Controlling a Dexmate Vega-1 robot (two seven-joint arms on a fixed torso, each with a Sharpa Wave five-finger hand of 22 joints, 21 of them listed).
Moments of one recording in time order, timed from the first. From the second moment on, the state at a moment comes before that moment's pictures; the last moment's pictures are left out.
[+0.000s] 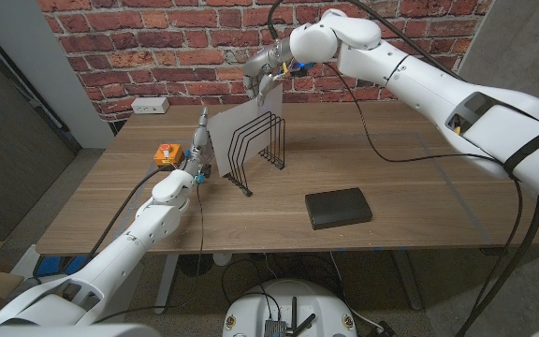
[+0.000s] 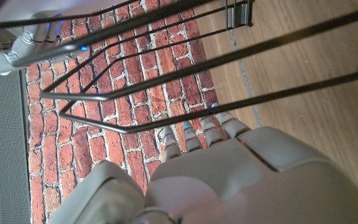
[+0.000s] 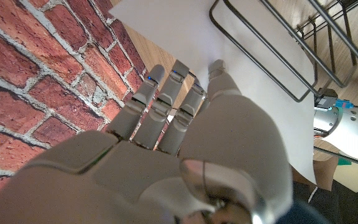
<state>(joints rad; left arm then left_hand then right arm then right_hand) 0.84 0.51 0.37 -1.30 -0.65 -0.29 -0.03 0.01 0.02 -0.01 0.11 0.33 0.10 -0.21 0.19 0.19 0.06 -0.12 0.21 0.19 0.13 -0.04 0.18 0.18 0.14 0.01 0.21 0.19 0.13 -0.39 -1.01 -1.38 -0.64 0.25 0.69 1.05 0.13 0.24 -0.15 0.18 0.94 -0.20 0.56 0.18 1.13 -0.21 0.21 0.42 1.07 -0.18 0.27 0.47 0.68 -0.07 0.25 0.19</state>
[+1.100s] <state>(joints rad) 0.84 0.51 0.37 -1.30 -0.65 -0.29 -0.03 0.01 0.02 -0.01 0.11 0.33 0.10 -0.21 0.19 0.19 0.06 -0.12 0.21 0.19 0.13 -0.04 0.18 0.18 0.14 0.01 0.21 0.19 0.10 -0.45 -0.94 -1.46 -0.56 0.20 0.70 1.05 0.14 0.26 -0.15 0.18 0.96 -0.20 0.52 0.18 1.13 -0.20 0.20 0.42 1.07 -0.18 0.26 0.50 0.68 -0.06 0.26 0.19</state>
